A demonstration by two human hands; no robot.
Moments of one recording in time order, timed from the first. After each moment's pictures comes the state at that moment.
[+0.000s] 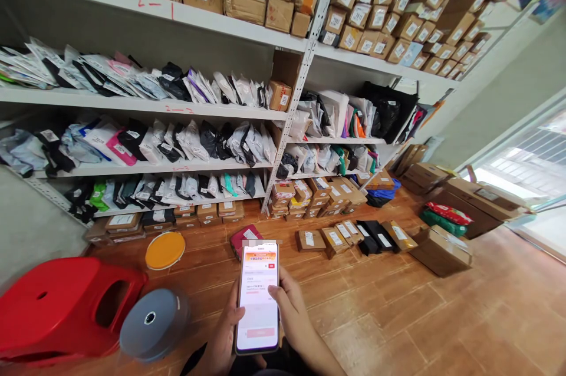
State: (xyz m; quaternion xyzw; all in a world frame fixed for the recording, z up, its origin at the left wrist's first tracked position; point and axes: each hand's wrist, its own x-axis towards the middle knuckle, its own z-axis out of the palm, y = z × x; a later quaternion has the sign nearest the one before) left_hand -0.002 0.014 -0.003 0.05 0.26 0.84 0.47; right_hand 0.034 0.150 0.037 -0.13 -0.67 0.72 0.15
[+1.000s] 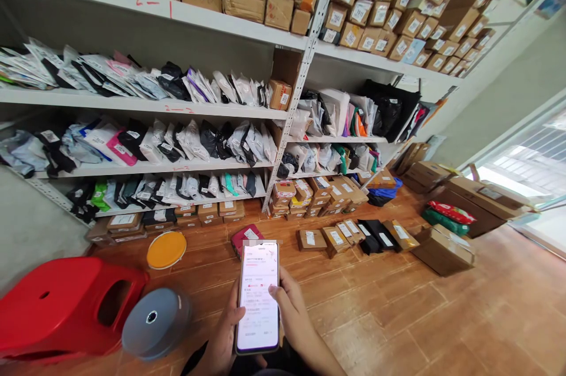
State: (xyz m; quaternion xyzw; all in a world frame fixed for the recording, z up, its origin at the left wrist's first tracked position) left_hand -0.002 0.016 0.001 0.04 0.26 0.85 0.46; right_hand 0.033 0.150 0.041 -0.12 -0.67 0.72 0.15
